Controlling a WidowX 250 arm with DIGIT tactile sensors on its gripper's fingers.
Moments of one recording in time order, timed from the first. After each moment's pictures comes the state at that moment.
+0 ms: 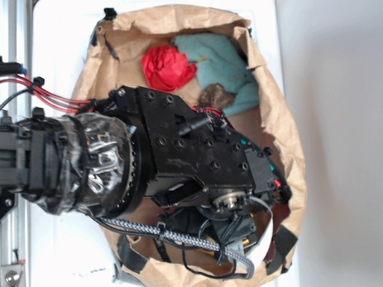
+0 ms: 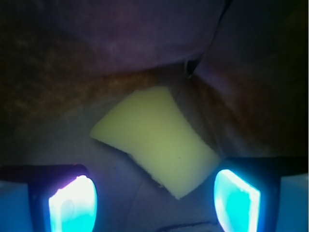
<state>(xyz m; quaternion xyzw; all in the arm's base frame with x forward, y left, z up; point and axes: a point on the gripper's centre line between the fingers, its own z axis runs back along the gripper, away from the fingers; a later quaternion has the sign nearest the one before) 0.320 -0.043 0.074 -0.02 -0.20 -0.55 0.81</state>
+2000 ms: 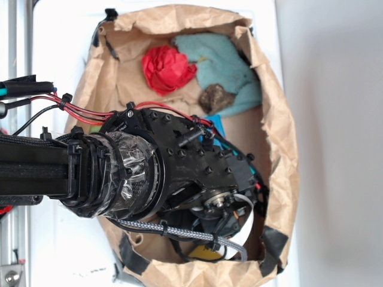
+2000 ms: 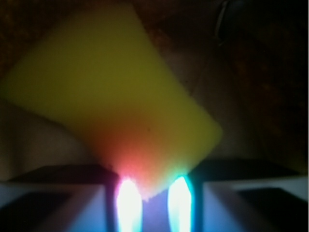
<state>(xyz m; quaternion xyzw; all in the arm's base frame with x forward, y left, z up) 0.310 -0.067 0.028 -0.03 -0.18 -0.61 0.77</state>
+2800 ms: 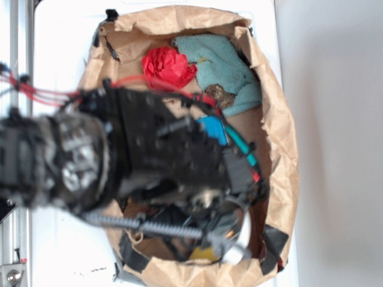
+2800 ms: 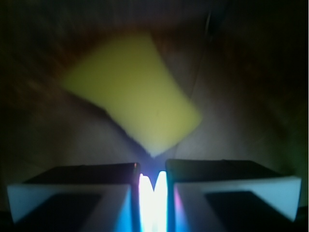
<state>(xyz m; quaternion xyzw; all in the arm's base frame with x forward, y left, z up) 0.307 -0.030 0.073 -0.02 -0.17 -0.49 0.85</state>
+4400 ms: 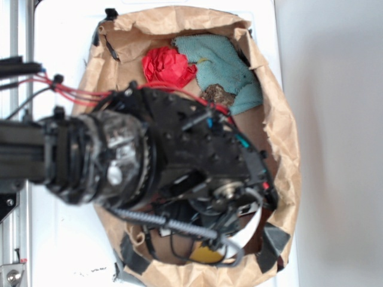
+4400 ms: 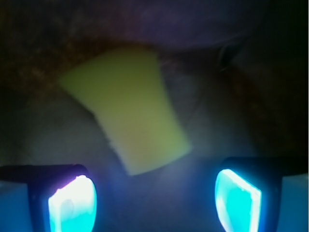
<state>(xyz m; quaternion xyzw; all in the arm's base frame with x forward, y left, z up) 0.303 -0.064 0.052 -0.05 -0.17 -0.64 0.75</state>
